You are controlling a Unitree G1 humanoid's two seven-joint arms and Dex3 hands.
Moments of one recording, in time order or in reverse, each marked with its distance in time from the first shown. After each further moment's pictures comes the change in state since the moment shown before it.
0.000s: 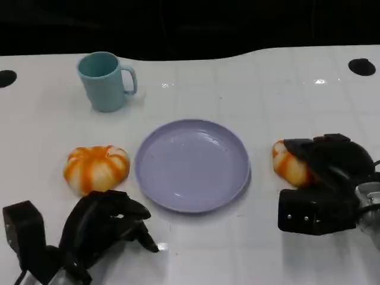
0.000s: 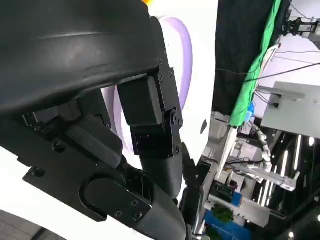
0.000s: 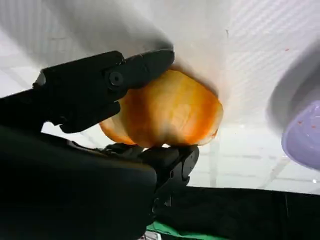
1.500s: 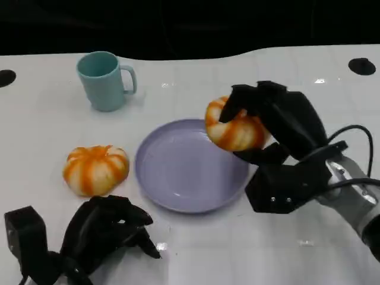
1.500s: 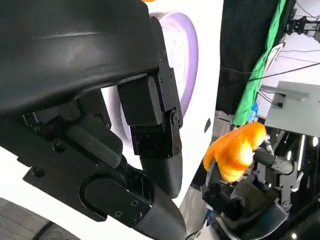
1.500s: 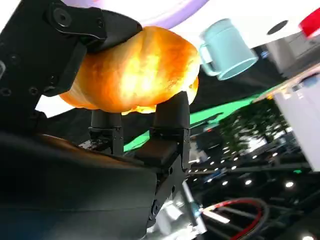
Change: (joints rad) left arm 0.040 -0.005 -0.018 -0.046 0.000 0.014 0.015; right arm -0.111 0.116 -0.036 -0.099 0.155 -0.404 -0.125
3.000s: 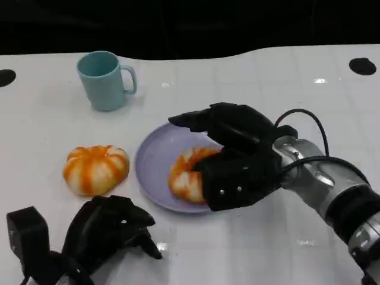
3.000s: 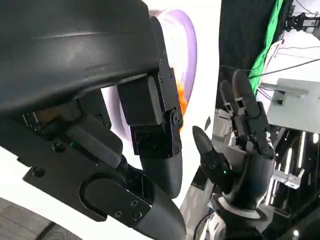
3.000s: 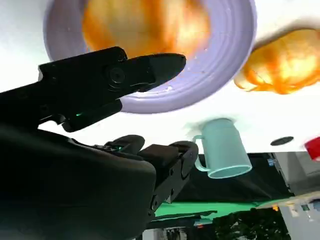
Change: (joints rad) left arm 0.002 -0.001 -0.013 -0.001 0.002 -0.019 0.000; right arm -0.114 0.096 0.109 0.065 -0.049 0.194 0.374
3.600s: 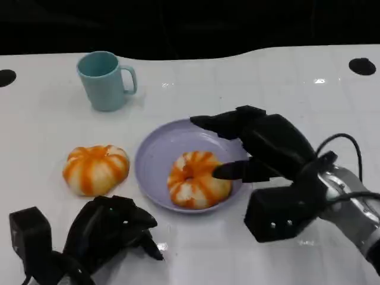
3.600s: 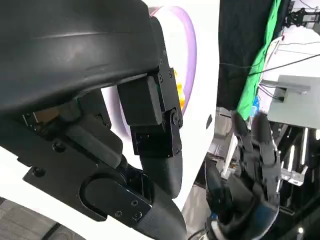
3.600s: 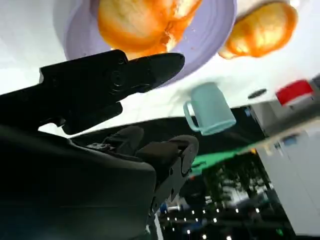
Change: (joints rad) left arm -0.001 -0.002 -0.007 0.006 0.015 -0.019 0.000; right arm 0.274 -0.152 -0.105 -0.325 0.053 -0.150 -0.140
